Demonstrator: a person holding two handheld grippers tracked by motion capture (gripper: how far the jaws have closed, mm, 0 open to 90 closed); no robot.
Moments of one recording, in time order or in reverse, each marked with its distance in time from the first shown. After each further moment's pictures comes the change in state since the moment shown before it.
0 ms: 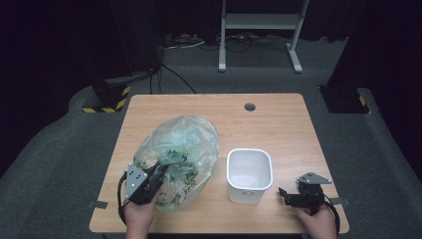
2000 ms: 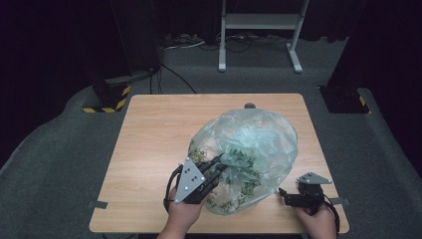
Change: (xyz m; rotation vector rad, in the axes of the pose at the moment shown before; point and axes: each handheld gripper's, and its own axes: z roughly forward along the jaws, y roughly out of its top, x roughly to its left) left arm -0.127 0.070 0.039 -0.129 -0.348 0.154; right arm 0.000 0.000 0.000 0.001 -0.001 0.002
